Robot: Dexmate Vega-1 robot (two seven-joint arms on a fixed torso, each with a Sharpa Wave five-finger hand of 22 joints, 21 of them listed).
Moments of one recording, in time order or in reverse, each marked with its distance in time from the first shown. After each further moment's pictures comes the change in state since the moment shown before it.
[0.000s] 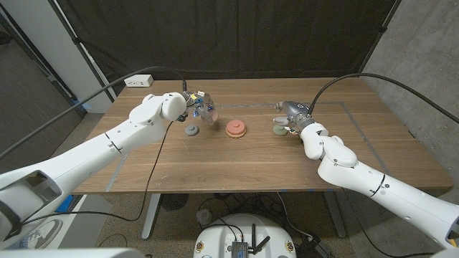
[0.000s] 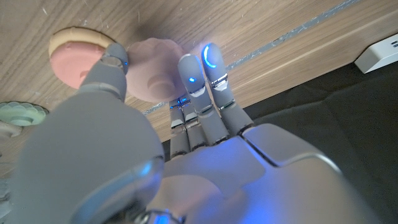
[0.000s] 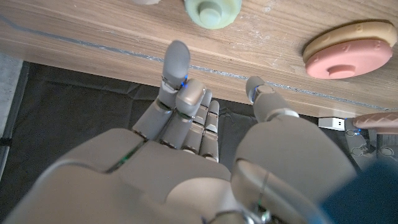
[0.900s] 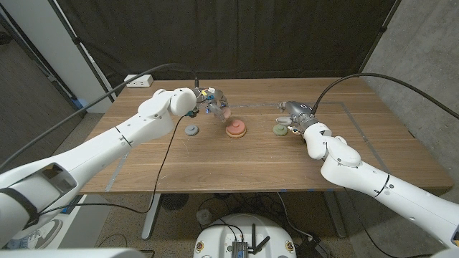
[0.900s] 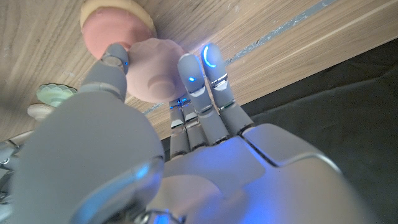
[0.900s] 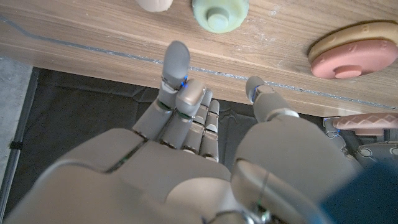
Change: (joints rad) left arm -0.058 -0.072 0.033 0.067 -0.014 -0.117 0.000; left_hand 0.003 0.001 0.000 0.000 0.008 -0.003 -0.005 -0.007 0.004 0.001 -0.001 -0.008 0.016 -0.003 0.003 -0.007 -0.001 -0.005 0.006 -0.004 -0.005; right arm -0.015 -0.023 0.018 -0.019 0.036 -0.015 -0.012; right_hand 0.000 0.000 0.000 0.000 0.007 0.005 0.005 0.000 0.000 0.005 0.005 0.000 0.004 0.000 0.000 0.000 0.000 0.000 0.000 0.008 -0.004
